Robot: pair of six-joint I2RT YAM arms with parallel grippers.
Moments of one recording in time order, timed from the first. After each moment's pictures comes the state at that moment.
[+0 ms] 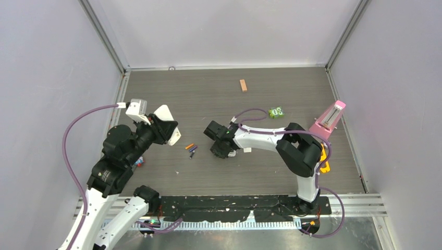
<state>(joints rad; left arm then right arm) -0.44 0.58 0.94 -0.52 0.05 -0.42 0.98 1.92 1.26 -0.57 0.21 1.48</state>
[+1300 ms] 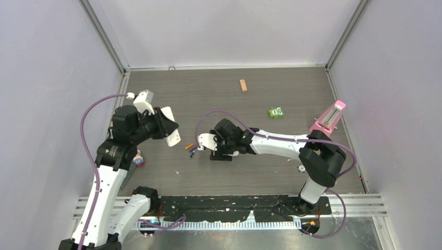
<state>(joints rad) -0.24 0.77 1.02 -0.70 0.31 -0.42 0.96 1.67 1.05 -0.27 -0.09 -0.65</state>
